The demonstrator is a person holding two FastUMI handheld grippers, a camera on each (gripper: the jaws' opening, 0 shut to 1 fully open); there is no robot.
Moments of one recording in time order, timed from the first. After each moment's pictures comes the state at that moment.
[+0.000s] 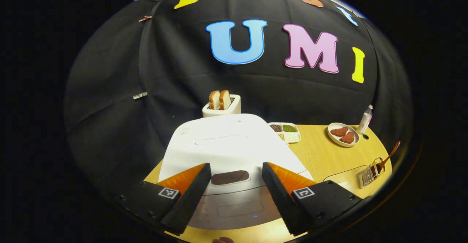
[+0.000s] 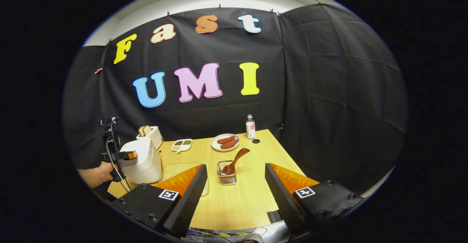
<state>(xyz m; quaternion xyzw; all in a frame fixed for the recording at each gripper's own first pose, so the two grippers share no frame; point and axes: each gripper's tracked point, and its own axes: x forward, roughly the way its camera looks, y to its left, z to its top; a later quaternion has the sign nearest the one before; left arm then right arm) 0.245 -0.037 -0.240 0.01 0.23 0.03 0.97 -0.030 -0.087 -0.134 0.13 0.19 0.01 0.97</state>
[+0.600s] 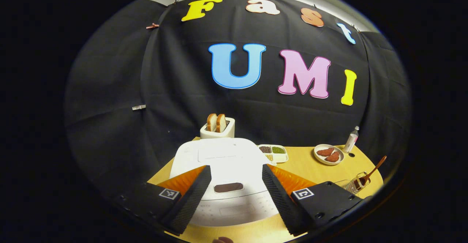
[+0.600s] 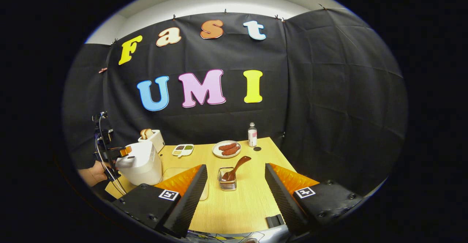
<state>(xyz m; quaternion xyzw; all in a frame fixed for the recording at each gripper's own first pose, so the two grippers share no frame) 0.221 -0.042 -0.175 -0.03 0.15 0.00 0.99 -0.021 -0.085 -0.117 0.11 0.16 0.02 0.98</state>
